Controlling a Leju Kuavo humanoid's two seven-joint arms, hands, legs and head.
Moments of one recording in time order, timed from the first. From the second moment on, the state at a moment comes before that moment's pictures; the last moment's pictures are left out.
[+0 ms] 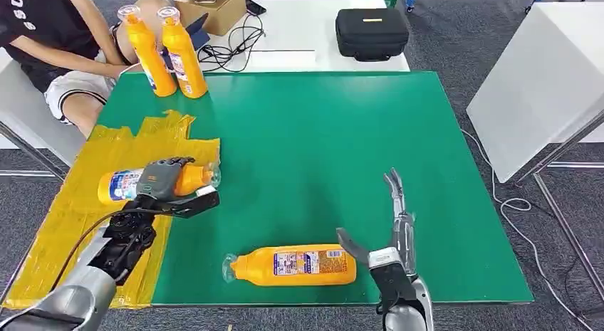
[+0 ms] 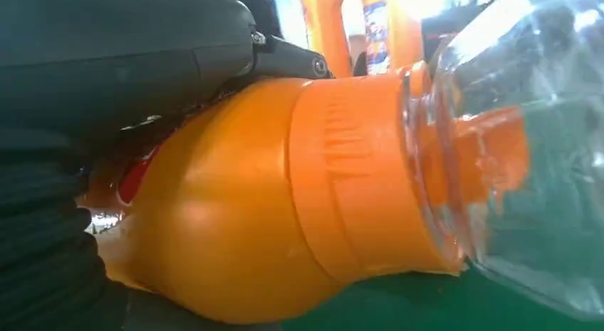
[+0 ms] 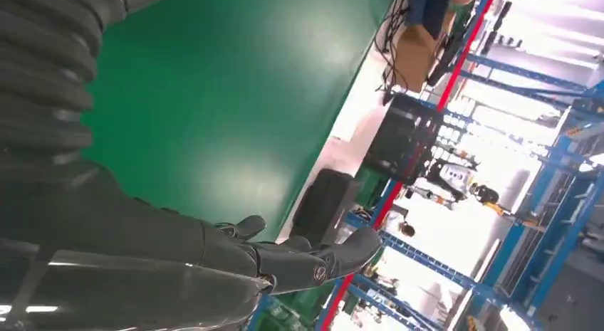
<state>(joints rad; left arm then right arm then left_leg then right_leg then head) -0.54 0.14 -0.21 -0.69 -1.27 0.29 -0.18 0.06 0.15 0.28 -1.55 0.43 -0.35 -0.42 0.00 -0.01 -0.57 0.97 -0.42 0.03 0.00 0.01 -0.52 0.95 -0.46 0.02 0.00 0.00</state>
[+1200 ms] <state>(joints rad) -0.42 0.07 -0.22 -0.88 -0.76 -0.14 -0.59 0.10 0.15 0.27 -1.53 0.47 -0.36 -0.40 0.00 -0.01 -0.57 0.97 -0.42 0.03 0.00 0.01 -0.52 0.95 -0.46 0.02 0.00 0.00</state>
